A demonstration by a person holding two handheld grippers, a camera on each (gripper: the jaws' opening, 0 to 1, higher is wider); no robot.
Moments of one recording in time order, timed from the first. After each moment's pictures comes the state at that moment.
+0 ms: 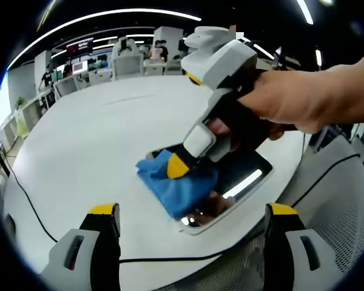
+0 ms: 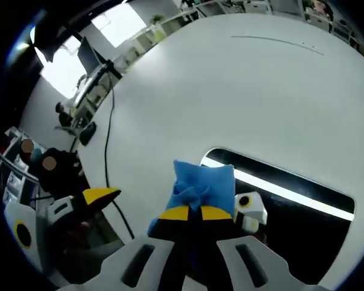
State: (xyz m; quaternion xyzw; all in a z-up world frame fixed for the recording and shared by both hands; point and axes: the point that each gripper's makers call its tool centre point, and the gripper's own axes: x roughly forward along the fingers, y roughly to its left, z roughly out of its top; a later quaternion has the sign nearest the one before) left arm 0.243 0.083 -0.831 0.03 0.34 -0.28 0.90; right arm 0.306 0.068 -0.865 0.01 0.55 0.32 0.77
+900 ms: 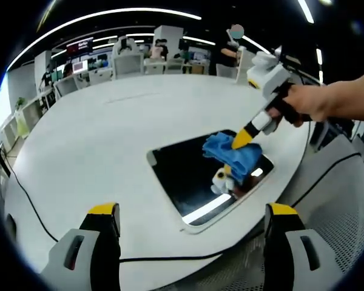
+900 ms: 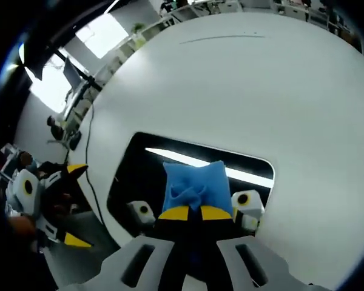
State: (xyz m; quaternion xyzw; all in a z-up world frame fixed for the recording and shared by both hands) left arm 0.244 0.084 -0.833 0.03 0.34 -0.28 0.90; right arm 0.313 -0.089 -0.869 0.03 0.56 0.26 0.79
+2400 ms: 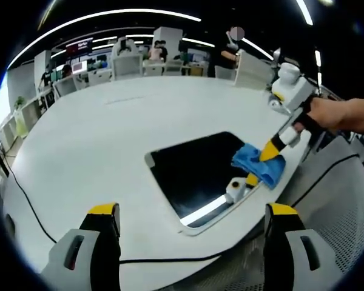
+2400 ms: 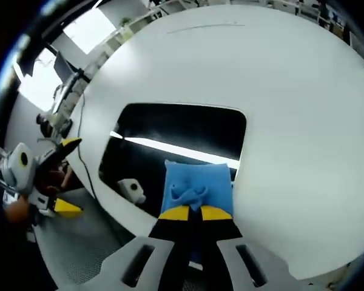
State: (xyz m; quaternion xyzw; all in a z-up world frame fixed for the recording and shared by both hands) left arm 0.245 0.081 -0.830 0.03 0.33 -0.28 0.90; right arm 0.260 -0.108 -0.869 0.02 0.59 0.22 0.78
